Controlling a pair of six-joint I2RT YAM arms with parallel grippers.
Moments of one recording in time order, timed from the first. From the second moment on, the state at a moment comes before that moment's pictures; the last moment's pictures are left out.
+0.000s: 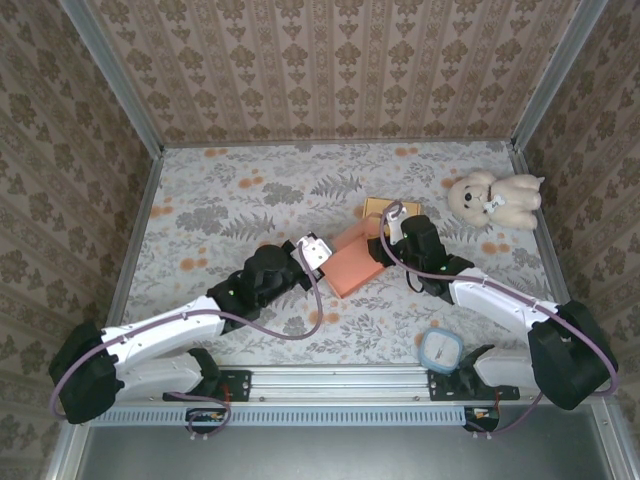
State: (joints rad) left arm -0.99 1.08 0.60 0.23 -0.15 0.31; right arm 0.50 1.26 0.64 0.07 0.00 0.16
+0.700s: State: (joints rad) left arm -0.99 1.08 0.59 0.23 -0.12 0.33; right arm 0.52 1.24 0.62 0.08 -0.02 0.08
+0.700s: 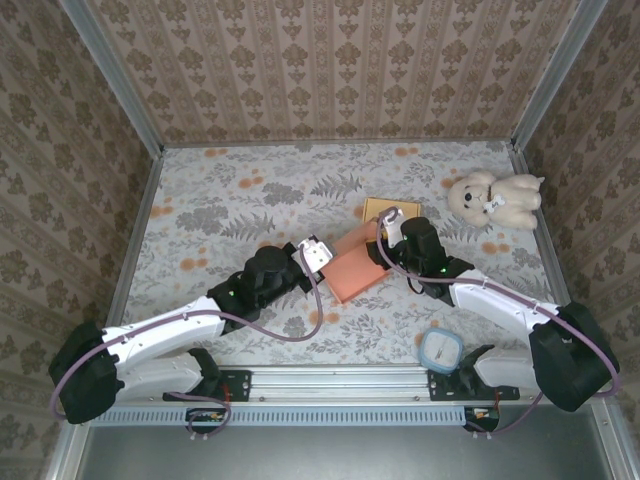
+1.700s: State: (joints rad) left arm -0.95 1.03 0.62 0.01 -0.40 -0.18; right arm 0.62 1.30 0.48 0.33 0.28 0.22
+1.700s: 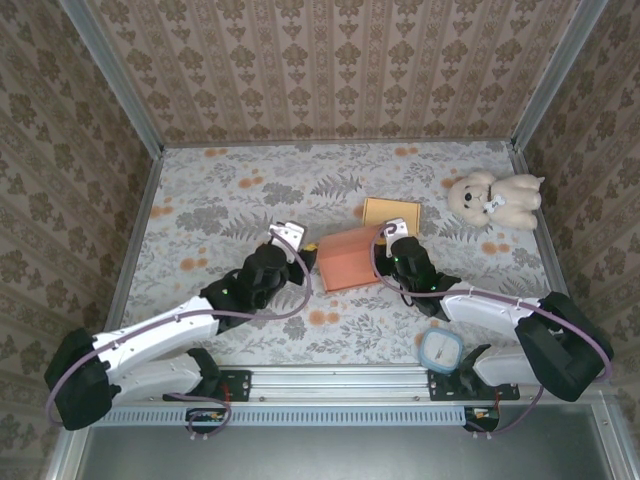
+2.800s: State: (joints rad) left arm -0.99 1.18 0.53 0.11 -0.20 -0.34; right arm 0.66 1.24 0.49 0.19 0.39 0.30
